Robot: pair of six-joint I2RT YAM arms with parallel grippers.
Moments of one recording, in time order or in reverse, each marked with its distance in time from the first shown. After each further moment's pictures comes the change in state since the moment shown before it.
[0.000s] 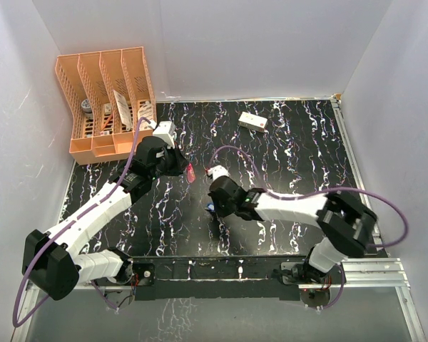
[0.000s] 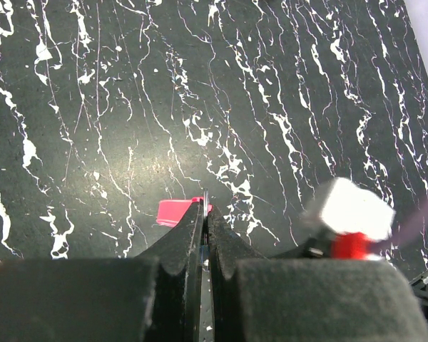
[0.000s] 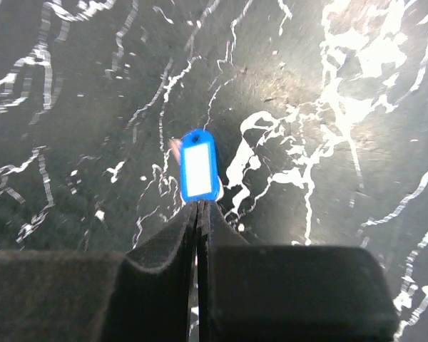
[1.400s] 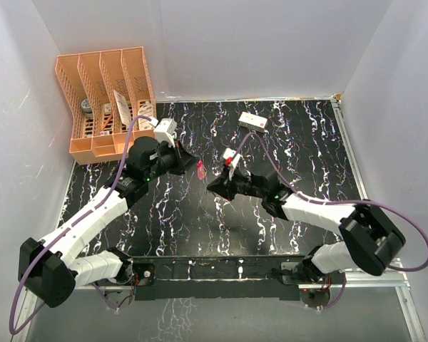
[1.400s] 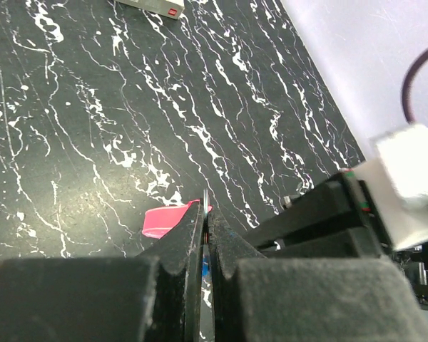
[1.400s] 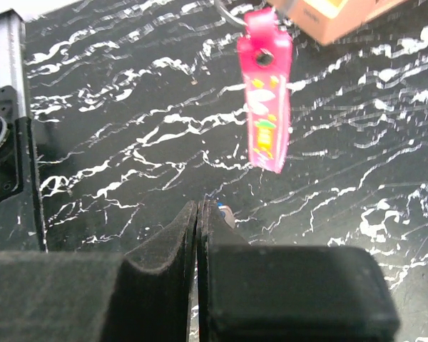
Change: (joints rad) left arm 0.000 -0.052 -0.026 0.148 0.219 -0.034; right arm -0.263 -0.286 -0.279 0.701 -0.657 -0.431
